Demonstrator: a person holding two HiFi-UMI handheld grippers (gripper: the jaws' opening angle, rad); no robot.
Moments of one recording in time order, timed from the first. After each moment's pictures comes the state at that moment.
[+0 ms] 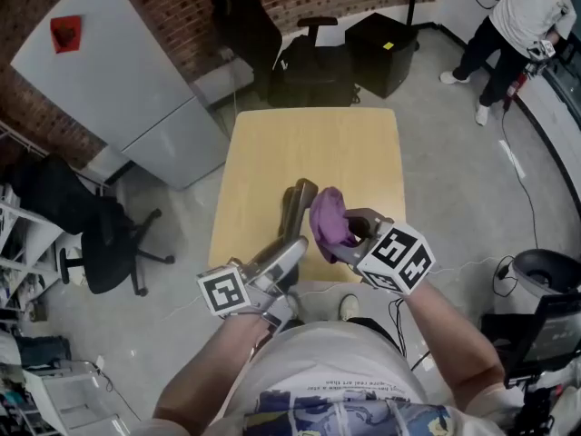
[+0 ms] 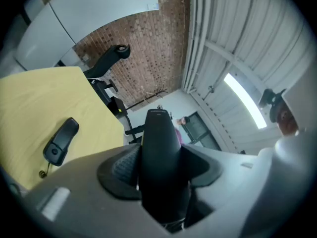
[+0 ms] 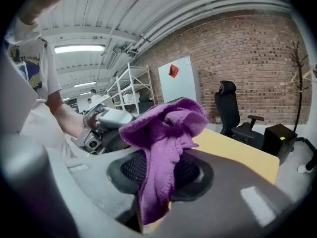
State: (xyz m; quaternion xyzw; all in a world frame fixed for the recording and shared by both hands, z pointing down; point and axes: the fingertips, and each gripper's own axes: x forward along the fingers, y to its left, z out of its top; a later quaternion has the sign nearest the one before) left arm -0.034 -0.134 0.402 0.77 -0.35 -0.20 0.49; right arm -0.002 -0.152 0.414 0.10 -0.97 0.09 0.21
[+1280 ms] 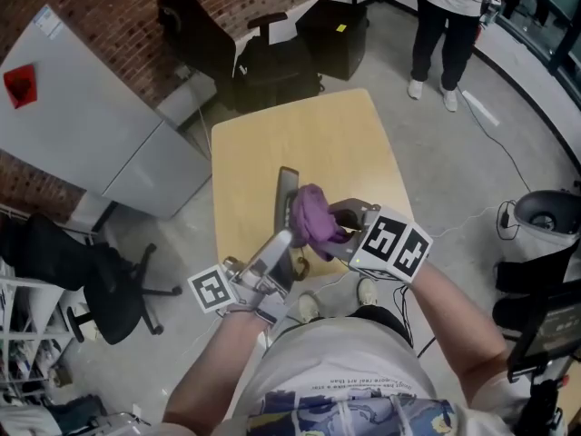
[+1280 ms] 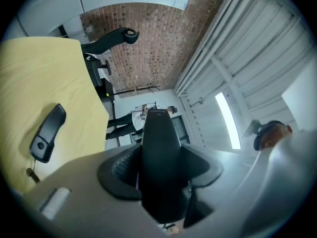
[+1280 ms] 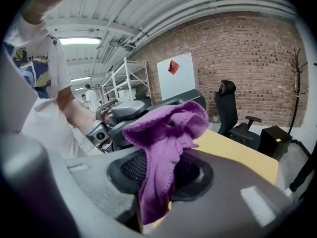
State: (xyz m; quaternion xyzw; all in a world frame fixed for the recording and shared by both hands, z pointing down) left arm -0.073 -0.147 0.375 0.76 -0.20 -0.28 0.55; right arm -0.049 -0.141 0.405 0.13 -0.96 0.09 0.24
